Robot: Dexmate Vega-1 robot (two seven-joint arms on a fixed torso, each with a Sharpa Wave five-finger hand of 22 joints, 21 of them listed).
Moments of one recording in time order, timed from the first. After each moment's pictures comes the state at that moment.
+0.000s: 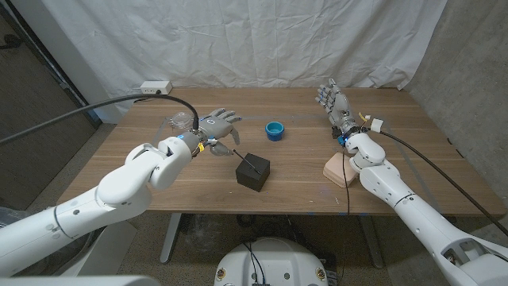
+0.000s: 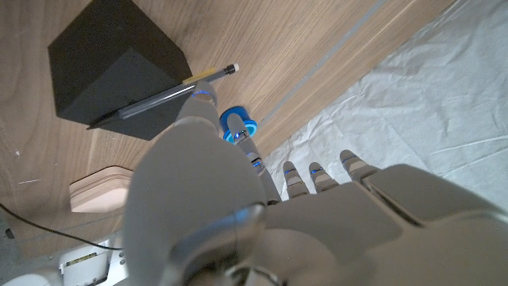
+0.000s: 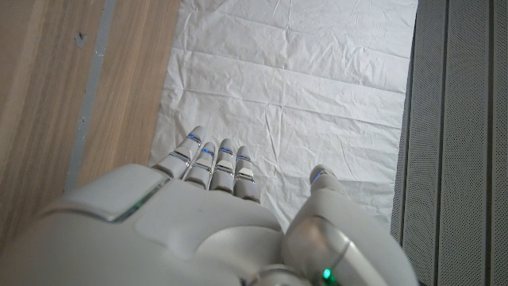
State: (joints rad) left arm 1.09 1.12 0.45 -2.39 0.91 0.42 -0.28; left_hand 0.99 -0.08 0.22 -0.07 0.27 0.75 -0.22 0.31 0.20 -0.04 -0.12 0.22 0.19 -0.14 -0.04 0.19 0.18 -0.14 0.09 0.20 0.18; right arm -0.86 -0.48 -0.37 -1.47 0.67 0.29 -0.03; right_hand 0.18 -0.01 0.27 -0.02 0.24 0.21 0.06 0.20 0.20 0.19 0.09 0.22 0.18 0.10 0.05 0.19 0.18 0.12 -0.04 0.36 0.17
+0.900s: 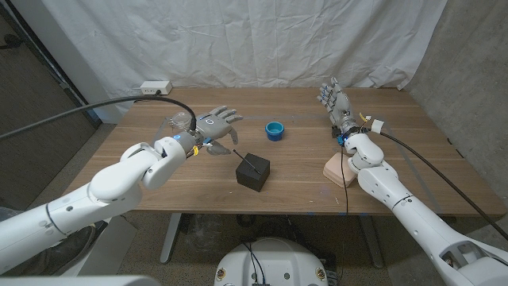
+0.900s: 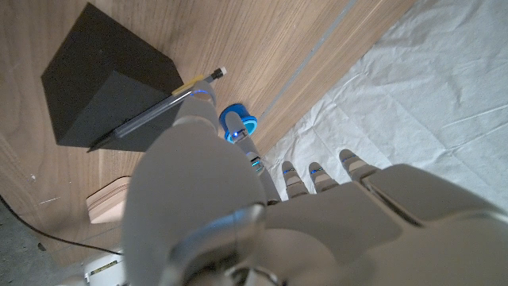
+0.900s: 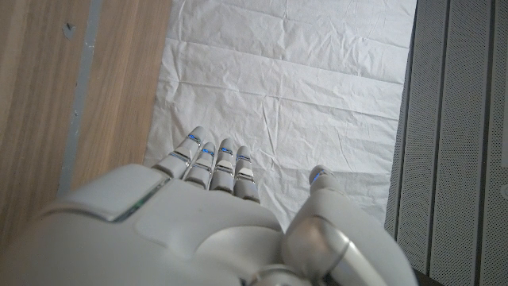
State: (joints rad) left arm 1.13 1.14 0.38 -2.32 0.94 0.28 -0.19; left_hand 0.99 -0.08 0.20 -0.07 0.29 0.78 -0.23 0.32 0.21 -0.04 -0.13 0.22 0.19 -0.14 -0.04 0.19 0.18 -0.15 0.08 0.20 0.18; right arm -0.87 -0.46 -0.36 -1.48 0.66 0.30 -0.07; right_hand 0.18 -0.01 0.27 -0.02 0.24 0.21 0.06 0.20 0.20 0.19 0.09 0.22 0.18 0.10 0.05 0.19 0.18 0.13 -0.03 0.35 0.17
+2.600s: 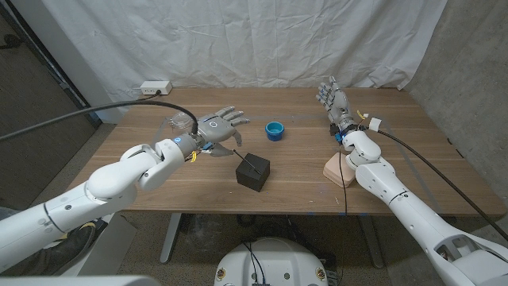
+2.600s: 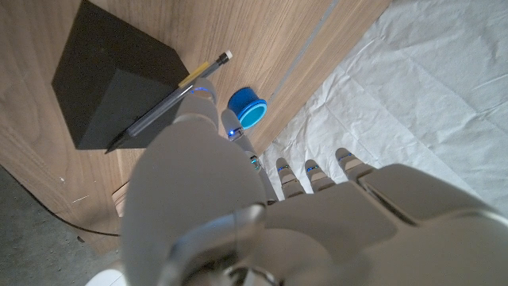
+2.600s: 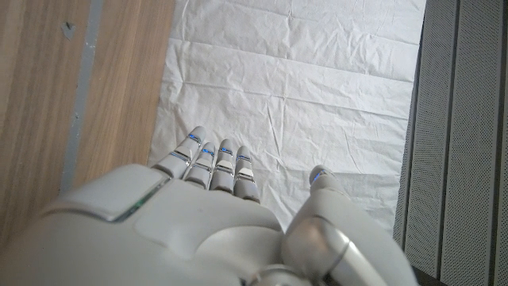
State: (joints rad) left arm 1.14 1.13 0.36 -2.26 0.98 0.12 -0.09; left_hand 1.03 -0.07 0.17 -0.08 0.32 0.82 -0.23 0.31 0.21 0.01 -0.16 0.23 0.19 -0.12 -0.03 0.20 0.18 -0.14 0.07 0.20 0.18; right arm -0.84 -0.45 -0.37 -1.44 0.66 0.28 -0.06; right_hand 0.18 -0.01 0.27 -0.03 0.24 0.21 0.06 0.20 0.20 0.19 0.09 0.21 0.18 0.10 0.05 0.19 0.18 0.14 -0.04 0.33 0.18
